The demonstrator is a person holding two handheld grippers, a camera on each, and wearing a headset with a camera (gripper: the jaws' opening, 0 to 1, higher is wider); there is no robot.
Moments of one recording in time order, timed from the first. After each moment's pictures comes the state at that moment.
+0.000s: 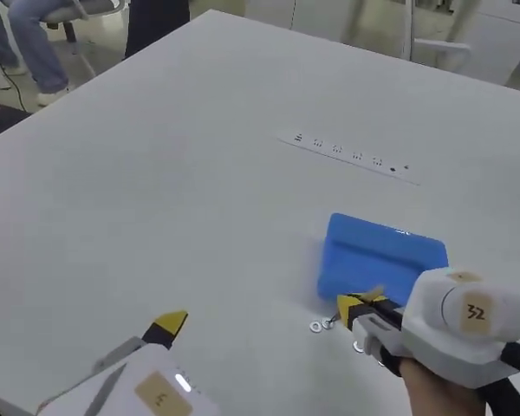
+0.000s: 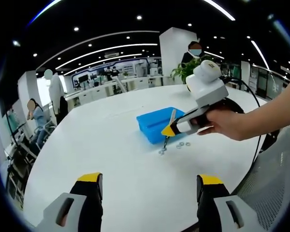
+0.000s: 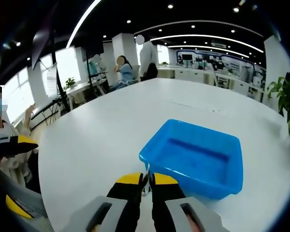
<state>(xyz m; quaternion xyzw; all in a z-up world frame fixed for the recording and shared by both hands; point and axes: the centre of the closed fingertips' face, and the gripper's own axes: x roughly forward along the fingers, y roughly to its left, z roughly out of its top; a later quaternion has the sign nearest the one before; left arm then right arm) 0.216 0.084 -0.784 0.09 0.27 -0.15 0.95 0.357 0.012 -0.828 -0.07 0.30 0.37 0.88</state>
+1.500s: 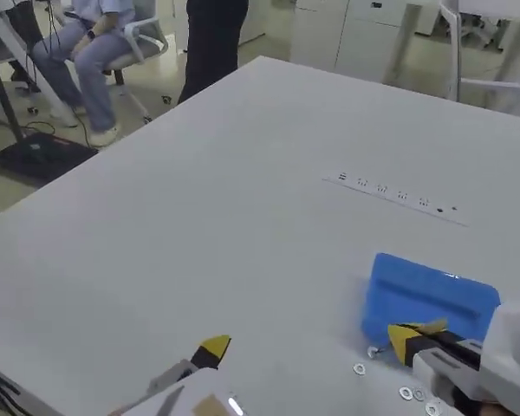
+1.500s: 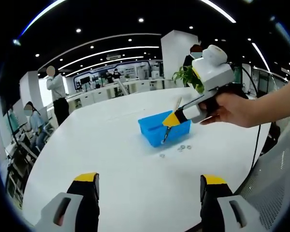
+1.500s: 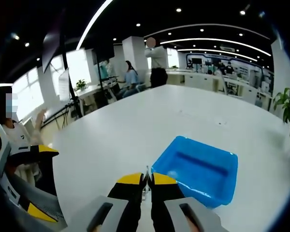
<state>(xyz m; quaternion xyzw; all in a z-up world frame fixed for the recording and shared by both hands) 0.218 0.084 -0.779 0.09 0.25 -0.14 0.95 0.349 0.013 -0.779 -0.07 0.28 0.42 0.86</state>
